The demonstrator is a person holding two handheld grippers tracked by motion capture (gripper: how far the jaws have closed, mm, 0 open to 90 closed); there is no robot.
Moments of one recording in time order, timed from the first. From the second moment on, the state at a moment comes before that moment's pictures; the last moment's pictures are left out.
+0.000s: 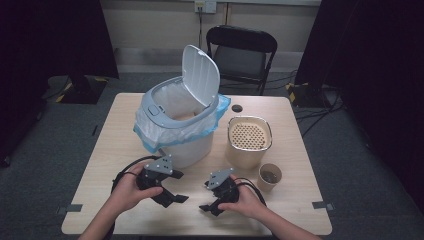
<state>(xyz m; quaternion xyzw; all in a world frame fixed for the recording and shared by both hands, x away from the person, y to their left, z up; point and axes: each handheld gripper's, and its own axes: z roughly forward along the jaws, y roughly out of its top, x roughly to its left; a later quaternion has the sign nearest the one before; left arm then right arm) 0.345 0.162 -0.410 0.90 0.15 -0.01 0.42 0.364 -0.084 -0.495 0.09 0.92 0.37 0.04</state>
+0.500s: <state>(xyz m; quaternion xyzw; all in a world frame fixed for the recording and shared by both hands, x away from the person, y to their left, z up) 0.345 0.159 -0.466 0.91 0.17 -0.02 0.39 0.373 -0.110 -0.479 0.10 0.92 0.37 0.04</state>
